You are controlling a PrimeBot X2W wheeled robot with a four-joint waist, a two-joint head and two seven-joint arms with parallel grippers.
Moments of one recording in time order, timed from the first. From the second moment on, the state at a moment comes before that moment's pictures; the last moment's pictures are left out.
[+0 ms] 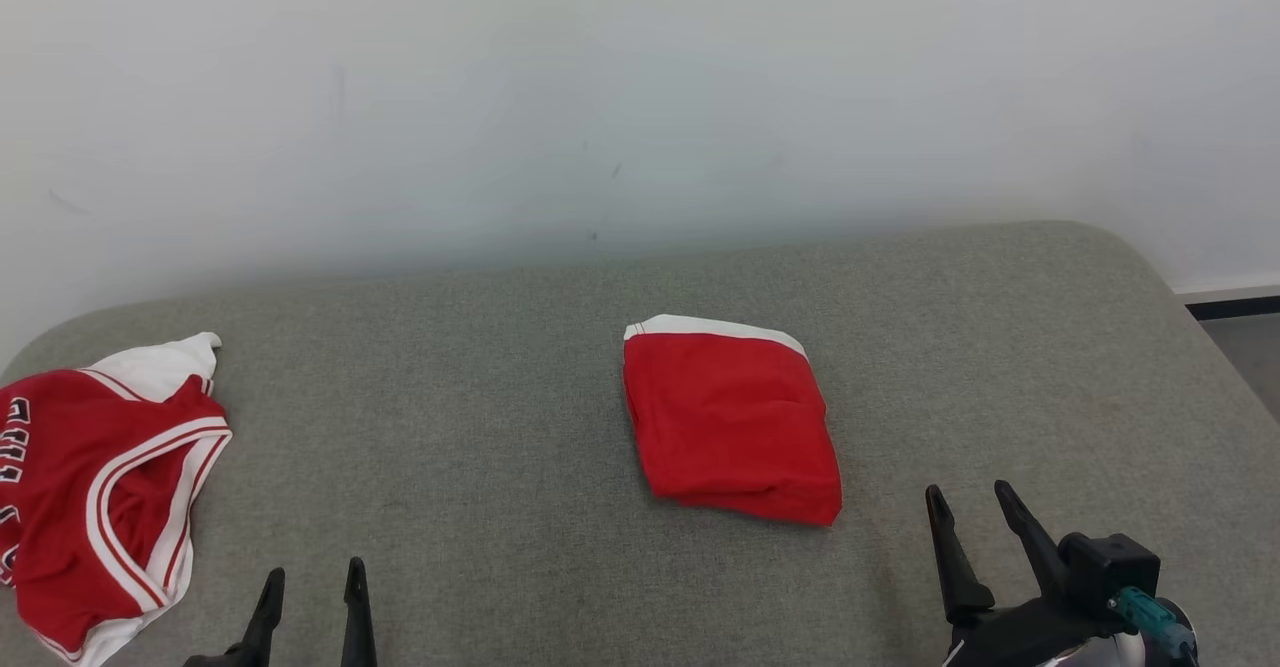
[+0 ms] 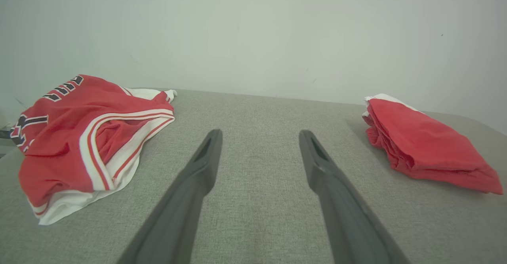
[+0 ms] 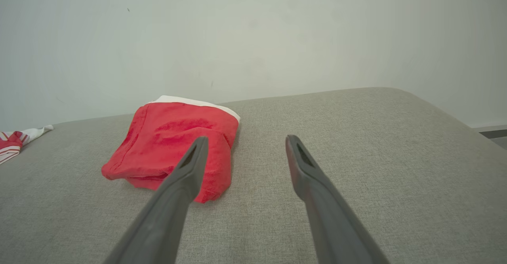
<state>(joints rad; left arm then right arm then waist) 0.03 0.05 0.03 0.25 -0.16 -0.03 -0.26 -0.17 -0.15 0.15 0.52 0.30 0.13 -0.26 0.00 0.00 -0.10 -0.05</state>
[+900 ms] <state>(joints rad) -0.09 0.05 -0.07 0.19 -0.16 -0.03 -0.26 -0.51 -0.21 0.20 0.76 0.43 0.13 0.02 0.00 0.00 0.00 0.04</state>
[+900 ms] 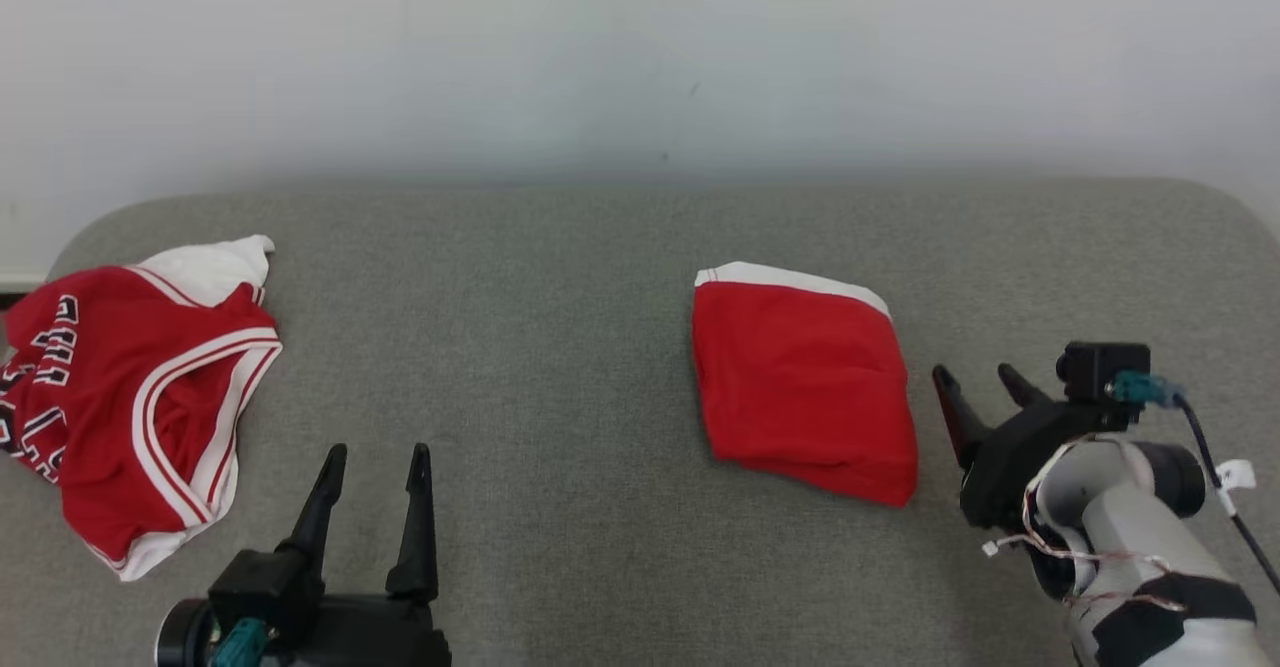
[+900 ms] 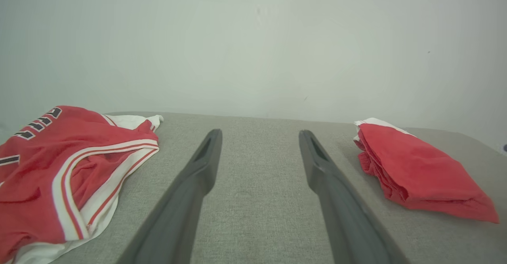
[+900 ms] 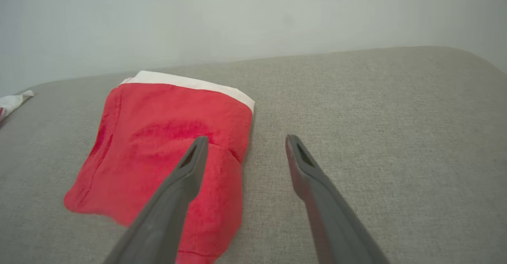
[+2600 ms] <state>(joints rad) -0.26 0.05 -0.01 0.03 -0.12 -0.07 -0.26 -1.00 -0.57 0.75 0.90 0.26 0.13 0.19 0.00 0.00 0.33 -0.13</state>
